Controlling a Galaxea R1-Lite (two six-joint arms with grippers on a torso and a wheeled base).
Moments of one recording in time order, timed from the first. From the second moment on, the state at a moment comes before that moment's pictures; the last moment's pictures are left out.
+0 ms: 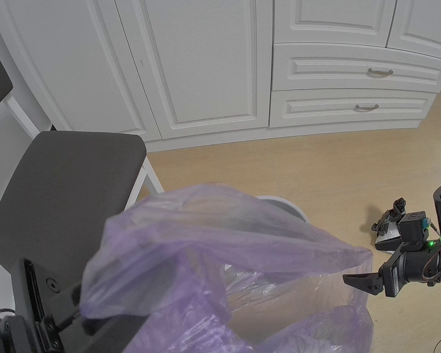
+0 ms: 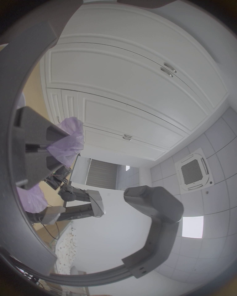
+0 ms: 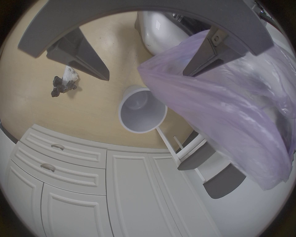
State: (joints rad) left arm -1.07 1.28 -0.24 -1.48 -0.09 0.17; right arm 0.55 1.43 -0.37 -0.53 -0.02 0.09
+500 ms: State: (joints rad) left arm -1.14 1.29 -0.23 -1.52 -0.09 0.14; right arm 0.55 1.53 -0.41 -0.68 0.04 0.24
